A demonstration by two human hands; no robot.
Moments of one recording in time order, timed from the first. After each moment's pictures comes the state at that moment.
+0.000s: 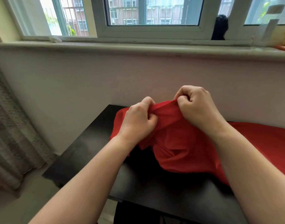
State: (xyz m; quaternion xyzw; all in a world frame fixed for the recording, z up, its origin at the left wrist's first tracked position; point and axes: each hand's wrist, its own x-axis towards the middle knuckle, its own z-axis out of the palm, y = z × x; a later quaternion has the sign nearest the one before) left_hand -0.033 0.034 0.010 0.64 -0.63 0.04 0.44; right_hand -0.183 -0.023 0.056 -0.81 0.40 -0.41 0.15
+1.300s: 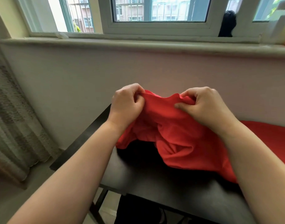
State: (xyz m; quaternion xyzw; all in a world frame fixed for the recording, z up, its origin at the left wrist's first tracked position) left_hand 0.006 0.034 0.028 0.66 -0.56 0.08 0.49; right_hand -0.196 -0.035 0.046 -0.85 0.38 -0.36 0.11
